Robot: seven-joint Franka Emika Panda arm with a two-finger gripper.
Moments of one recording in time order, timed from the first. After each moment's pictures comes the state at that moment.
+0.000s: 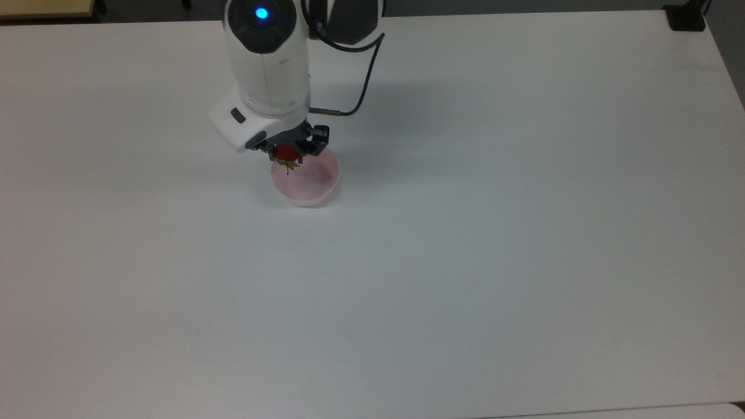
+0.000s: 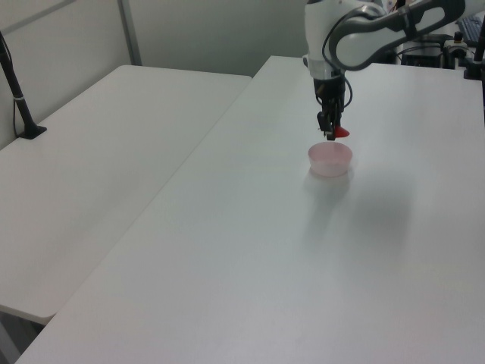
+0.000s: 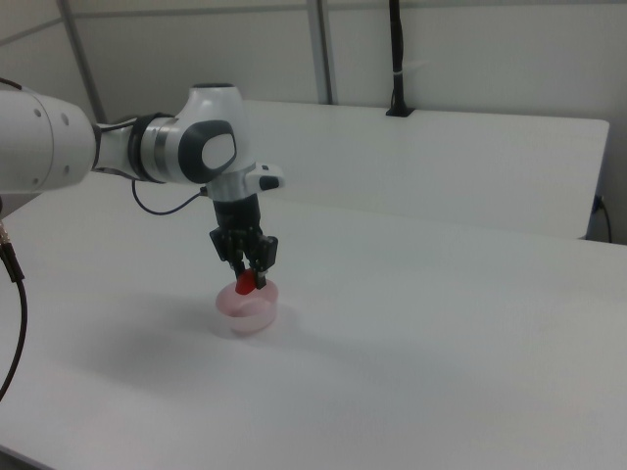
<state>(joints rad) -0.01 0.34 0.01 -1.71 -0.10 1.94 0.09</state>
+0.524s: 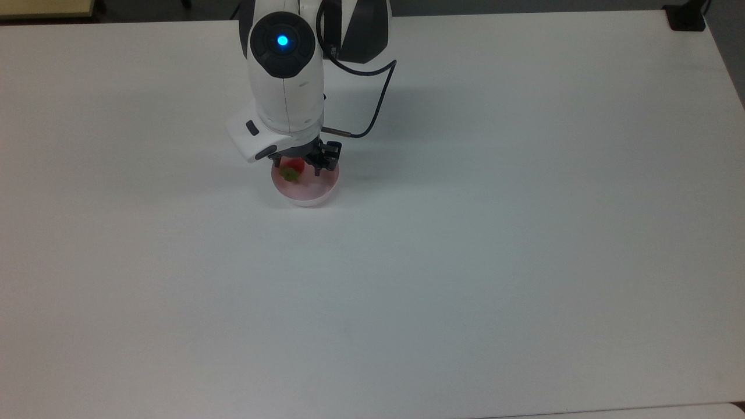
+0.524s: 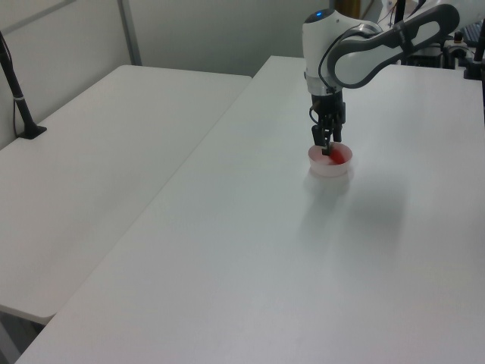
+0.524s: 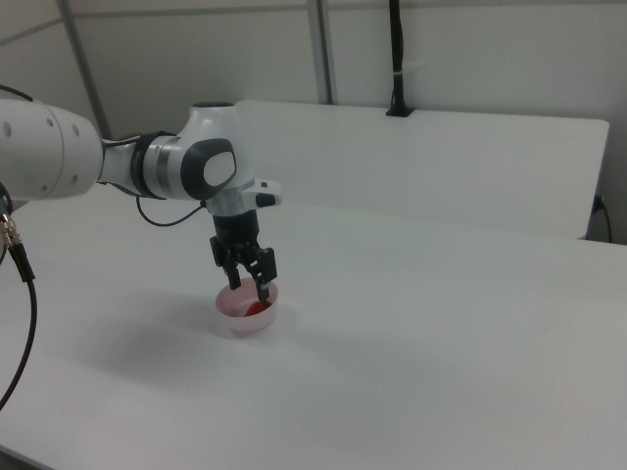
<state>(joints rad) 0.00 0.37 0.01 -1.74 -0.10 1.99 0.22</state>
